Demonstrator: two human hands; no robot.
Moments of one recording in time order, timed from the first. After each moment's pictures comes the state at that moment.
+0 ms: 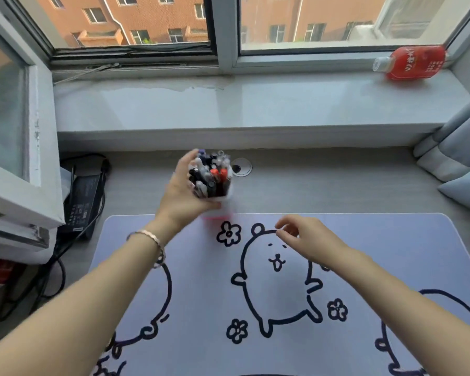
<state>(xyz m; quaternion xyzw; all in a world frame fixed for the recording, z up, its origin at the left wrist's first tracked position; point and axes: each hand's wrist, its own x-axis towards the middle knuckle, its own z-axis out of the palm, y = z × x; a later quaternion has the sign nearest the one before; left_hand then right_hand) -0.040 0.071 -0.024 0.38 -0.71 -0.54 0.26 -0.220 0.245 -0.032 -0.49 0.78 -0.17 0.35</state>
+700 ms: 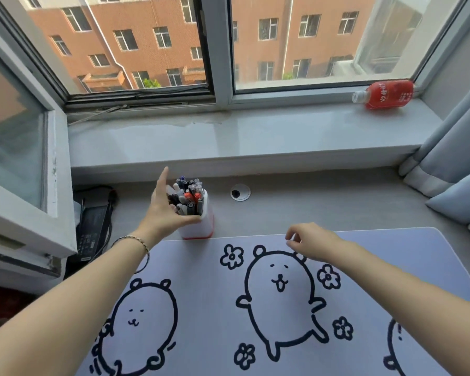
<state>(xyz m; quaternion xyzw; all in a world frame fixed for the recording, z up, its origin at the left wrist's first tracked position) -0.010 0.030 -0.016 0.45 -0.73 -0.48 0.20 -0.248 0.225 -0.033 -0.49 0.81 -0.02 0.32</state>
